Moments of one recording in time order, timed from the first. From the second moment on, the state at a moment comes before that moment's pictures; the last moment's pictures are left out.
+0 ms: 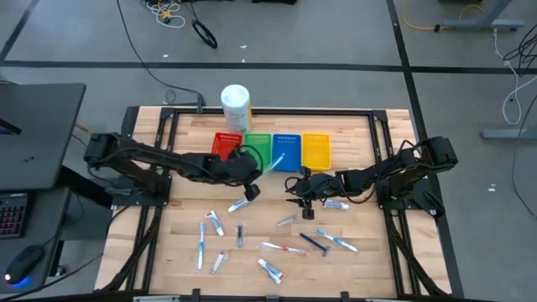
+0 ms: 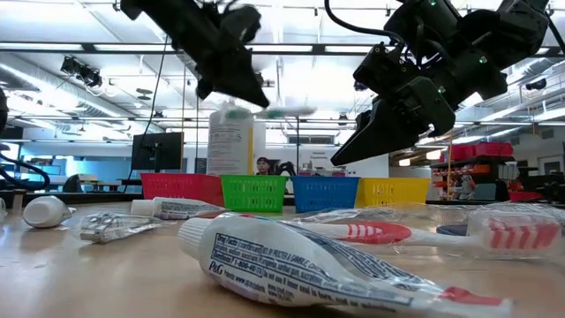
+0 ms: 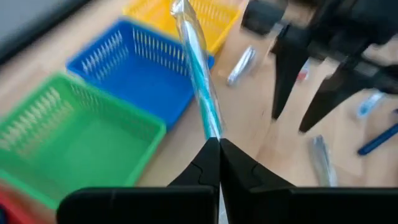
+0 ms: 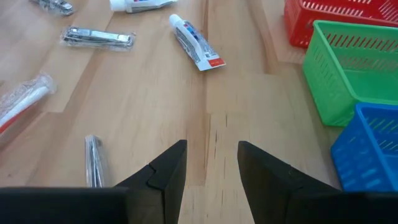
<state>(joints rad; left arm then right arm) -0.08 1.46 0.96 -0.17 -0.36 -0.41 0.13 1.58 0.60 0.38 0.10 -0.02</state>
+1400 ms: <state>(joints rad) 0.25 1.72 0.94 -0.05 -0.42 -0.35 0.13 1.58 0.60 0.41 0.10 -0.02</state>
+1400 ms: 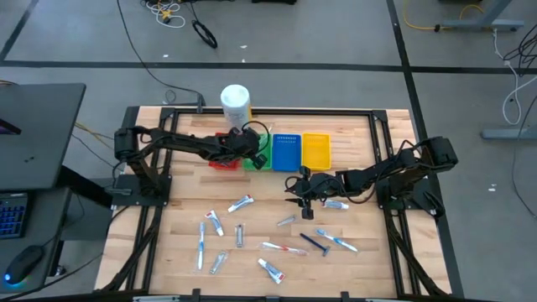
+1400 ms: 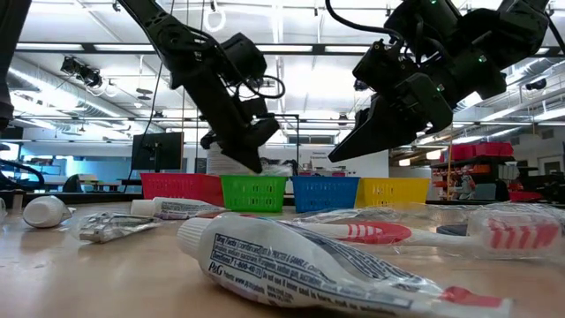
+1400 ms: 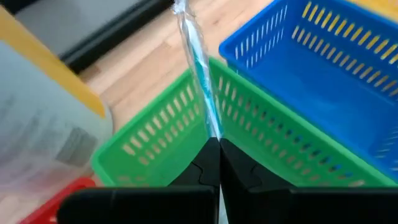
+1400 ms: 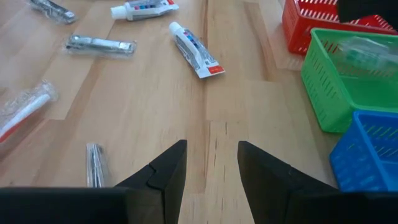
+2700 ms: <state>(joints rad) -0.03 1.29 1.08 -0.53 -0.38 -0.24 0.13 1.58 0.60 0.41 0.09 0.09</state>
